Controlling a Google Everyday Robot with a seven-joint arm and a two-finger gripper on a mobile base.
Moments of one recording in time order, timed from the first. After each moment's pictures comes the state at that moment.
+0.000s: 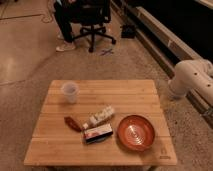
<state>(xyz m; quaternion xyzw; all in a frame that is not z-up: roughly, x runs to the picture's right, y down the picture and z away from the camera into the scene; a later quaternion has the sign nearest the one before) 0.316 0.074 0.734 -0.28 -0.03 0.09 0.95</state>
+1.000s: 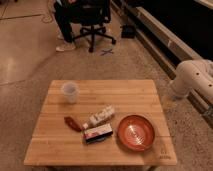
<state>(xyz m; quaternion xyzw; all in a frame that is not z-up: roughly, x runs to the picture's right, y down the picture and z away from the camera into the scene) 0.293 0.071 0.739 -0.28 -0.03 0.08 0.95</state>
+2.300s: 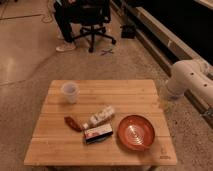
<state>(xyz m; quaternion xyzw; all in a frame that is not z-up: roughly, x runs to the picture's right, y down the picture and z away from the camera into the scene) 0.290 0.069 0.738 -0.28 -0.03 0.08 0.96</state>
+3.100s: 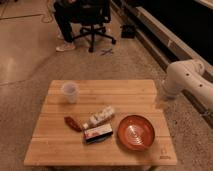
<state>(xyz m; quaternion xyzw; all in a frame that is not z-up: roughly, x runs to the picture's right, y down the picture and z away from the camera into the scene) 0.290 0.070 0.740 -0.28 -0.03 0.07 0.96</state>
